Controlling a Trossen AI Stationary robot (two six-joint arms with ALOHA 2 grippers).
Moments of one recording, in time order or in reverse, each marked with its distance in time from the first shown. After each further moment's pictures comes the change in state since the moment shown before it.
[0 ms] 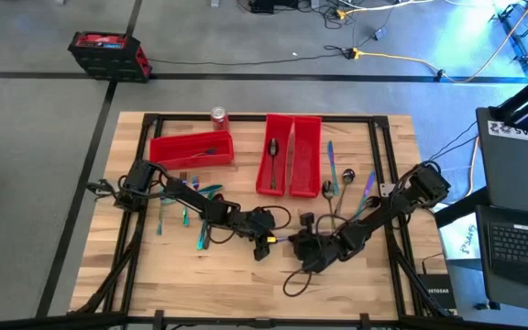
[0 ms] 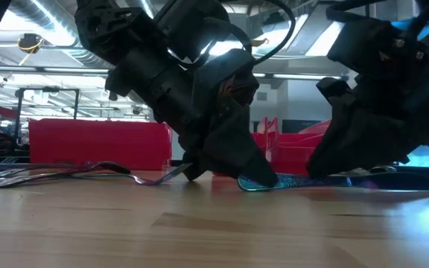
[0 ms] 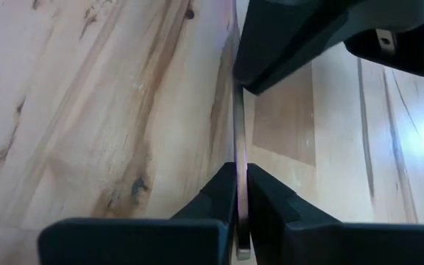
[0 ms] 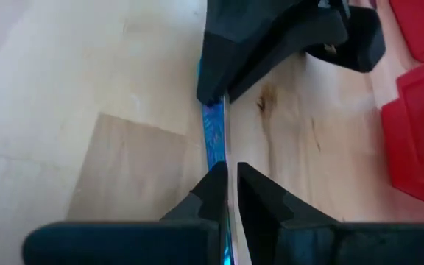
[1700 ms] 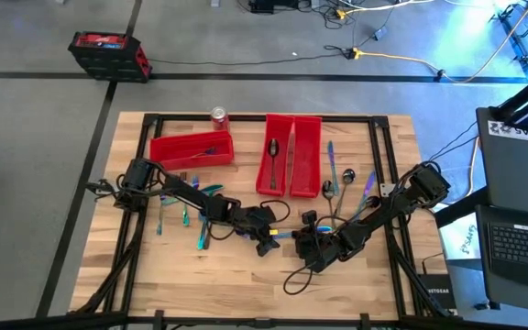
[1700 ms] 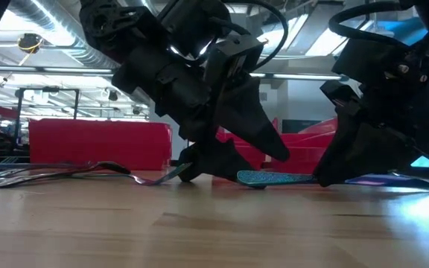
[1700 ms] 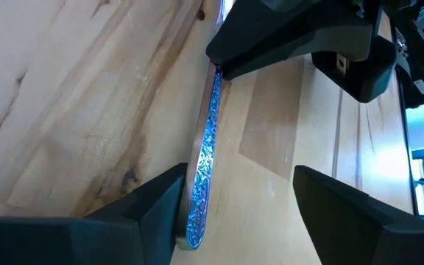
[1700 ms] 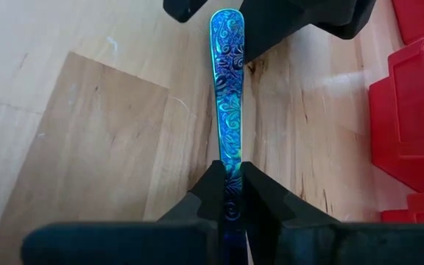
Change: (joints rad) left arm 0.017 -0.002 0.001 -0.008 0.077 -0.211; right arm 0.000 0.000 0.001 -0.112 0.046 -0.021
